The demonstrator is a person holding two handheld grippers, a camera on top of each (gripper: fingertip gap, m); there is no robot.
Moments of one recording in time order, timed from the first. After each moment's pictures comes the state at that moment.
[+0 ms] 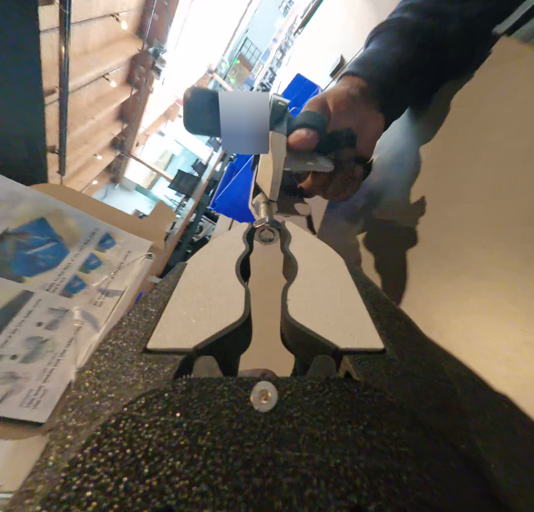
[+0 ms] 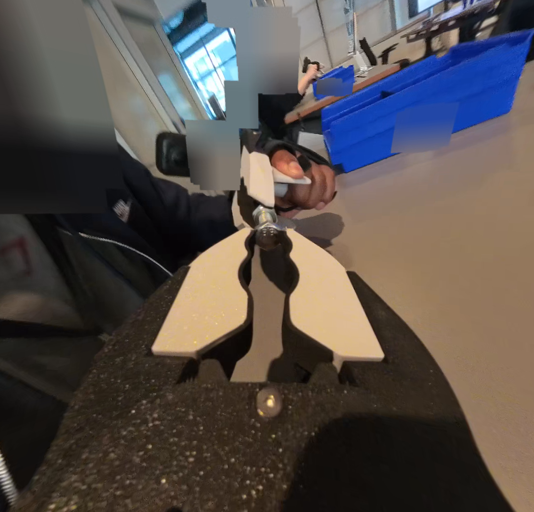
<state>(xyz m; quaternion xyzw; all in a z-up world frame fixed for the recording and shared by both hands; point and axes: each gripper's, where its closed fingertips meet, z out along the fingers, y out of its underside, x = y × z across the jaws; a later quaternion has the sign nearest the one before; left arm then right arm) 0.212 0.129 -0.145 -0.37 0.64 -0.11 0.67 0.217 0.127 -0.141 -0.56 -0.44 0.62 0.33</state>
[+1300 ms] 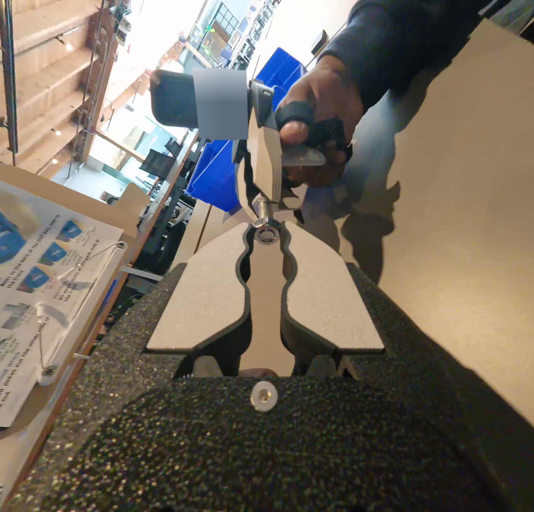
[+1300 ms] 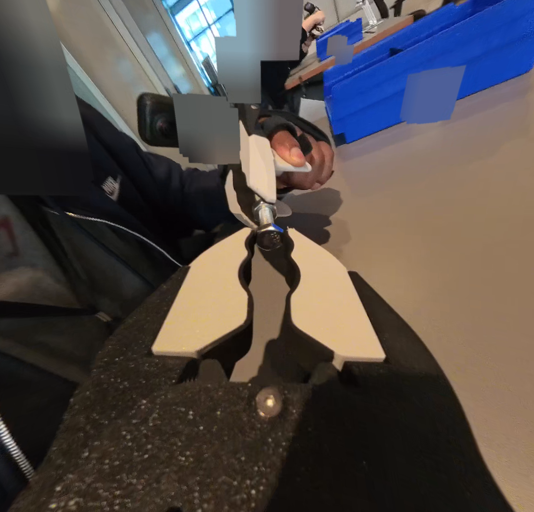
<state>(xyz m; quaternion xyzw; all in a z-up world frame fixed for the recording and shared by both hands) 0.214 0.130 -0.159 -0.40 0.66 -0.12 0.63 0.219 0.128 -0.159 -0.58 -0.47 0.60 0.30</state>
